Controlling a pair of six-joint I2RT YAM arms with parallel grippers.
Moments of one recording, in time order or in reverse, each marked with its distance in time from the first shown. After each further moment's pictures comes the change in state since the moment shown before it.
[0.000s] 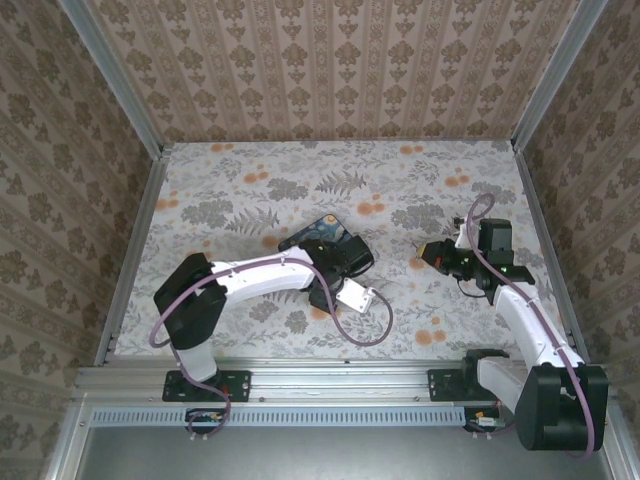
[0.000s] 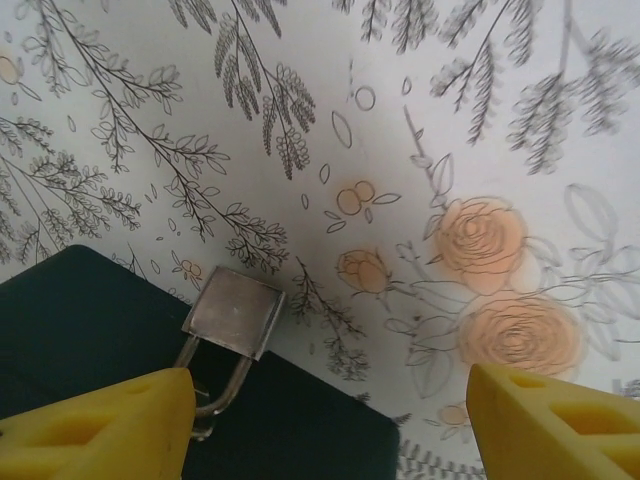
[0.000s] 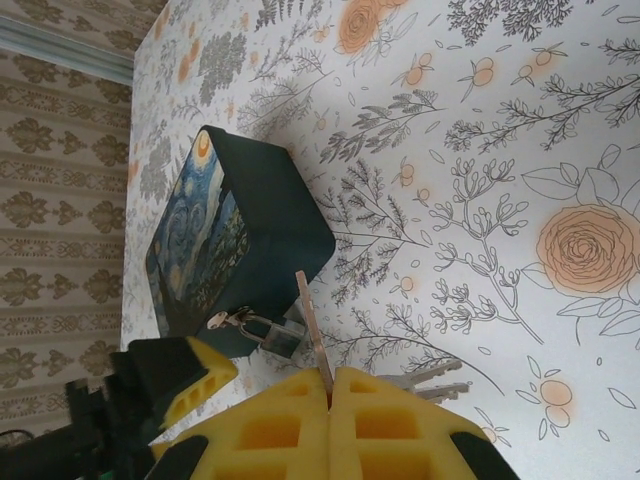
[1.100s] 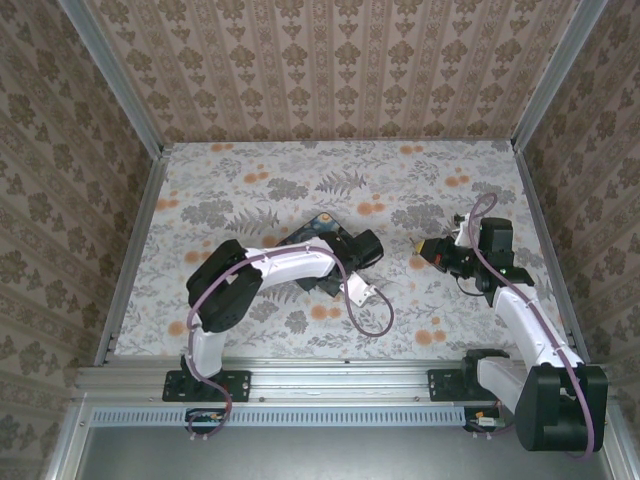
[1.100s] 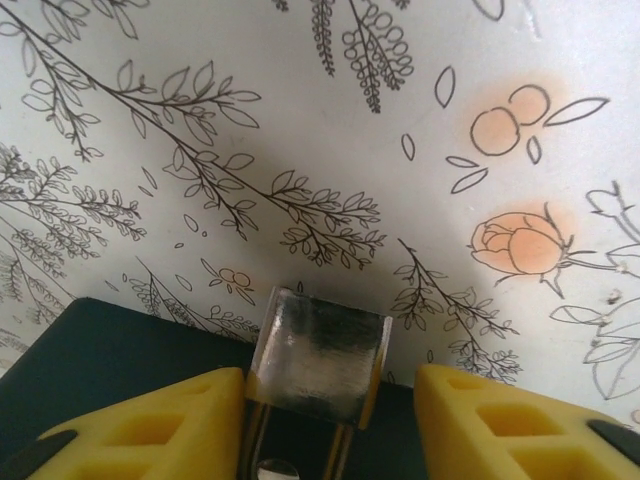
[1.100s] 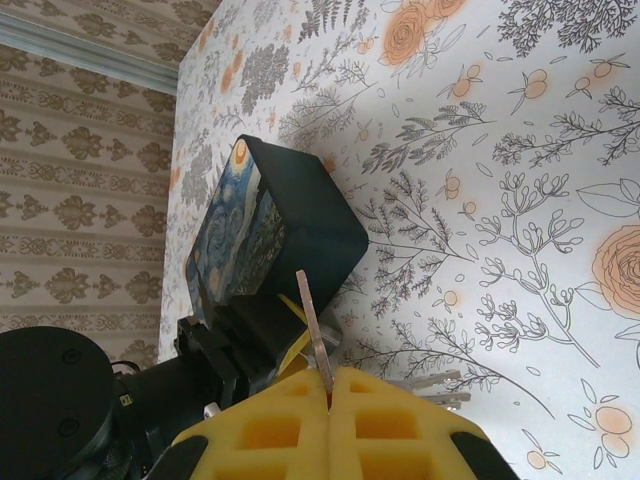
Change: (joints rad) left arm 0.045 0.204 0.142 -0.017 -0.139 0.212; right arm 0.000 0.000 -0.020 0.089 -0.055 0.058
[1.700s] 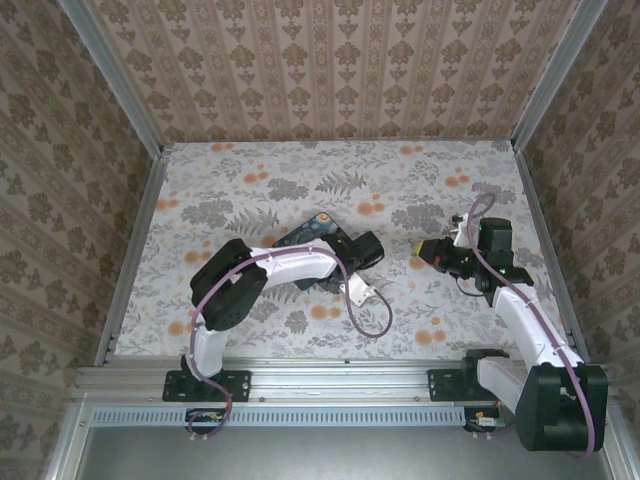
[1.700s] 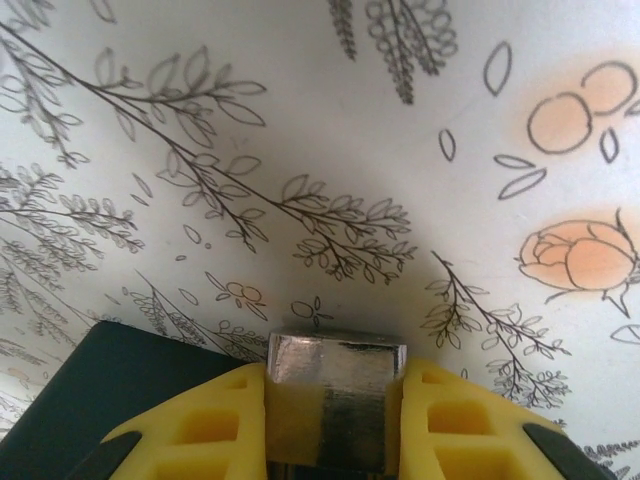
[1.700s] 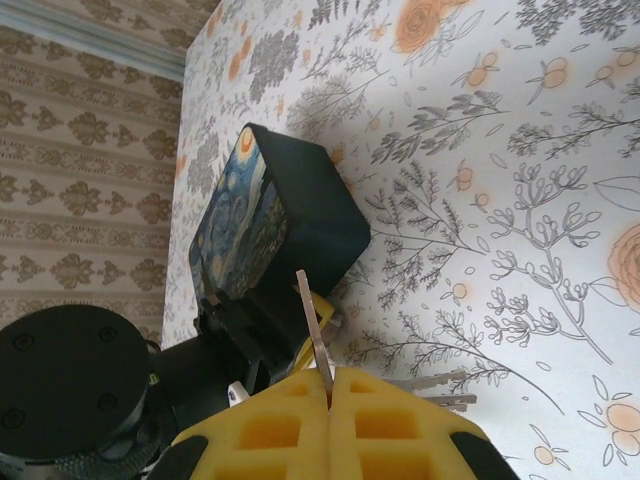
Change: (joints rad) left arm 0.002 0.010 -0.017 0.054 -0.018 0.025; right arm 0.012 0.000 0.000 -0.005 -0.026 -0.023
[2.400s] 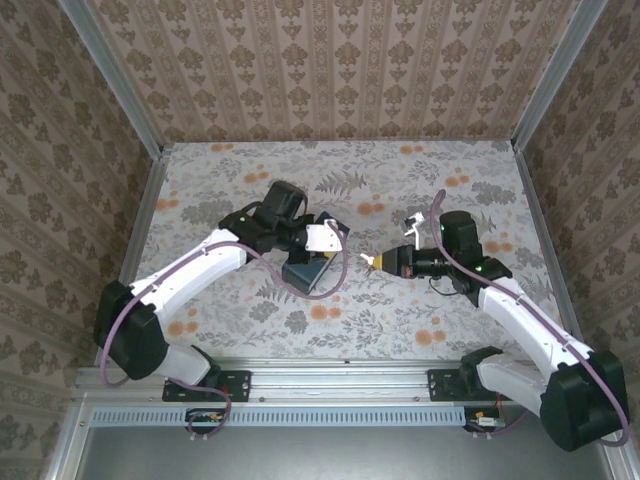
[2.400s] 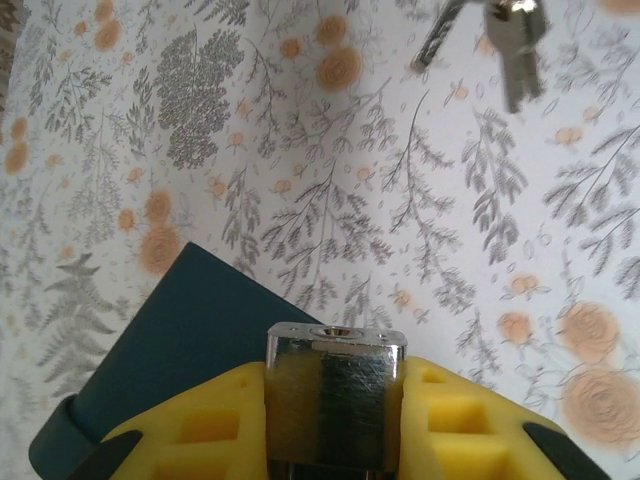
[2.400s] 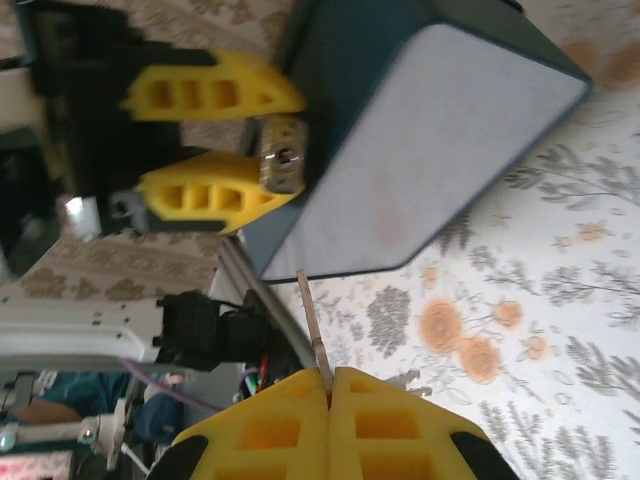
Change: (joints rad) left arm 0.320 -0.561 -0.222 0.194 0.723 -0.379; right arm 0.346 0.014 0.095 0.027 -0.122 -0.005
